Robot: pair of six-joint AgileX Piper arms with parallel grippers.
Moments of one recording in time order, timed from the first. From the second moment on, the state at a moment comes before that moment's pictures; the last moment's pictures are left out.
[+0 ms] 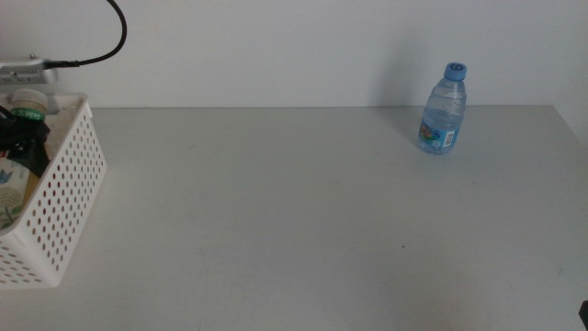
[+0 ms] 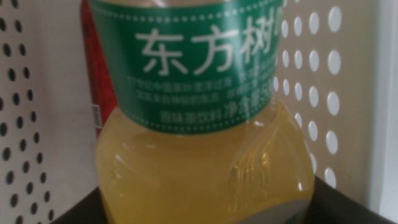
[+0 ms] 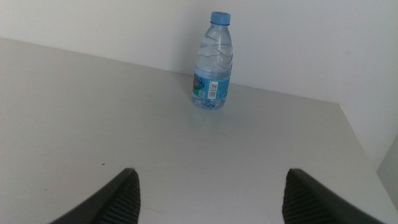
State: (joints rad) left arm 0.29 1.86 -1.58 -0.15 1.16 0.37; right arm 0.10 -0.01 0.03 0.16 0.18 -0.28
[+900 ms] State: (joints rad) left arm 0.23 1.53 -1.58 -0.40 1.17 0.47; right arm 0.10 -0.01 0.03 0.16 0.18 -0.28
